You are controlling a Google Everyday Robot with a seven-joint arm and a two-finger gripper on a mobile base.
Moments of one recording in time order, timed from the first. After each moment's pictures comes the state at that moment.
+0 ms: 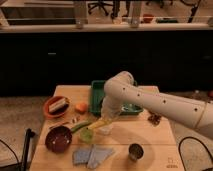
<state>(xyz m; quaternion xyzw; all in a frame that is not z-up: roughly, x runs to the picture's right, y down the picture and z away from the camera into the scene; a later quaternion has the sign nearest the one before) 0.006 0.148 0.732 -0.32 -0.20 -0.23 0.90</state>
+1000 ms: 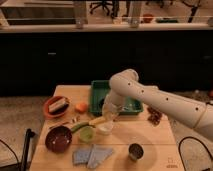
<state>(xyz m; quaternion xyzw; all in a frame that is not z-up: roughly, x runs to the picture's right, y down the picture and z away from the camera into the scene) 0.016 0.137 0.743 -0.32 -0.23 -0.21 0.90</state>
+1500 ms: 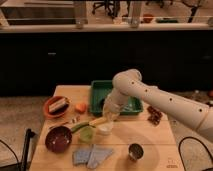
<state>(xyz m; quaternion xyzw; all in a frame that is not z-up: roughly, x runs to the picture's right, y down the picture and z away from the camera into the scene) 0.017 0.137 0.733 -0.32 -0.25 -0.20 0.89</state>
